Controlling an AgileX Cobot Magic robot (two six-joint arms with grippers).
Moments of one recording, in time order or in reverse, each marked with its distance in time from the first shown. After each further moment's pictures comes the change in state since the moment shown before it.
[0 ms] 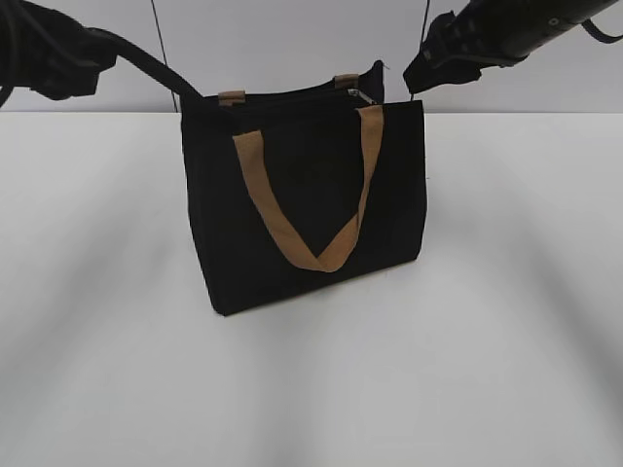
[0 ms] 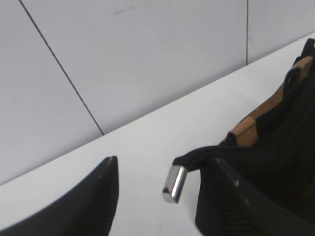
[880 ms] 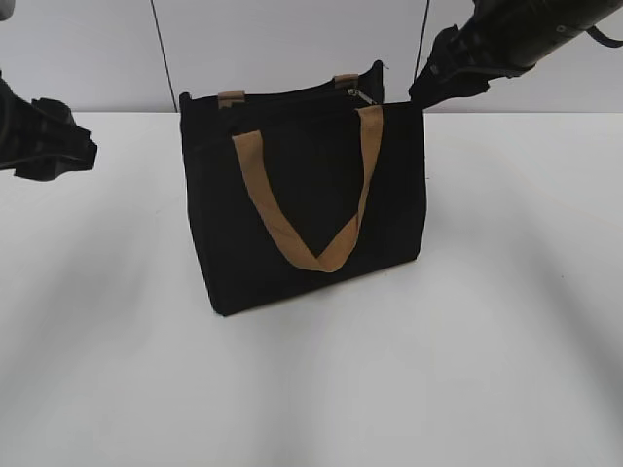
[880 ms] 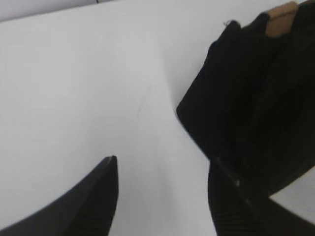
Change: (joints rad) left arm -0.033 -0.001 0.000 -0.405 0.398 0.100; right arm 0.000 -0.005 0.000 -0.029 0.058 0.001
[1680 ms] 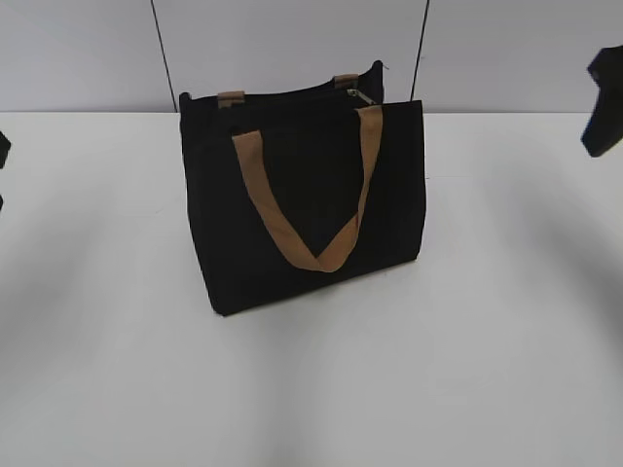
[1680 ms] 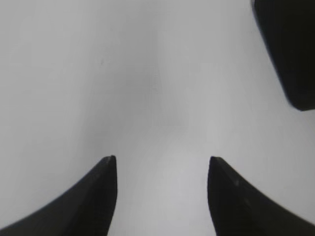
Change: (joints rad) left arm 0.118 0.012 -0.172 -0.161 0.575 0.015; right arm -0.203 -0.097 -0.001 -0.264 0.423 0.402
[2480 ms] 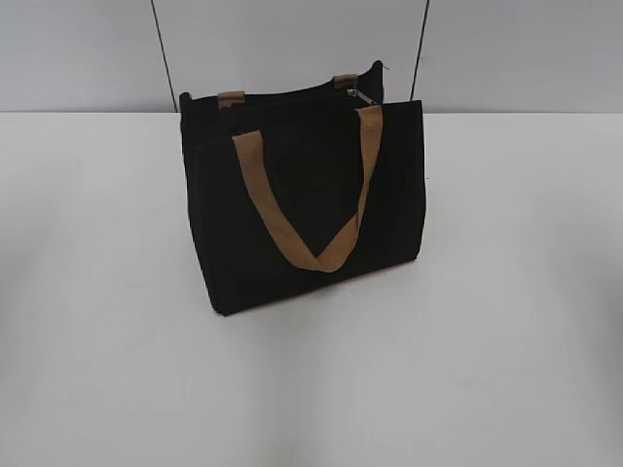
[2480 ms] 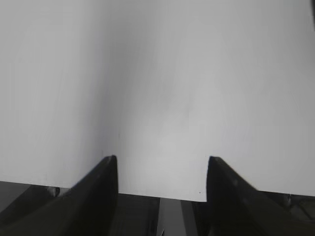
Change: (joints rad) left arm 0.197 -0.077 -0.003 -0.102 0.202 0.144; right arm -0.190 -0.460 0.387 -0.016 0.069 0.023
